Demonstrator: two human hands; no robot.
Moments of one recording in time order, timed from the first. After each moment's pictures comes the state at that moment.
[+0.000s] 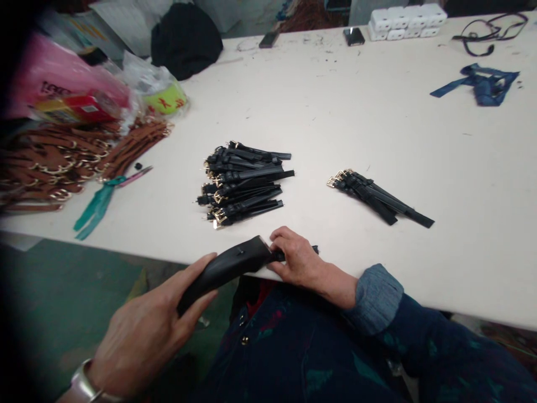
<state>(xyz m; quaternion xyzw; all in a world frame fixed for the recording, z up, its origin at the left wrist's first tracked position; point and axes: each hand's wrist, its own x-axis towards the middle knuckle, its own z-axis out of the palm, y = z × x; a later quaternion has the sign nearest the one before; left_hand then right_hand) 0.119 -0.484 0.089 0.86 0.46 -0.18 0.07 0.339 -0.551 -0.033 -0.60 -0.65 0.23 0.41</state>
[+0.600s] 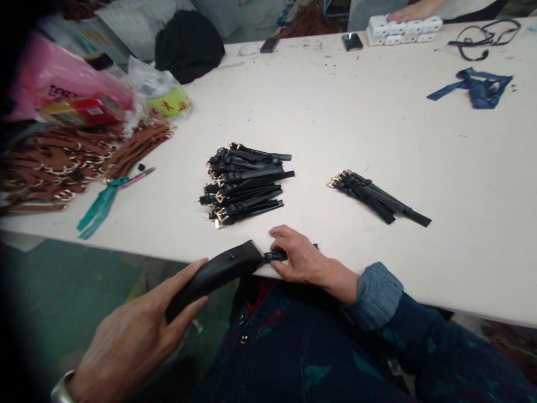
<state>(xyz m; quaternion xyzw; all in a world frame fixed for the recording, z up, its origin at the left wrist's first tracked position) 0.106 -0.487 0.094 0.85 0.49 -0.20 0.06 0.345 -0.552 -0.026 -0.58 -0.68 0.25 0.37</state>
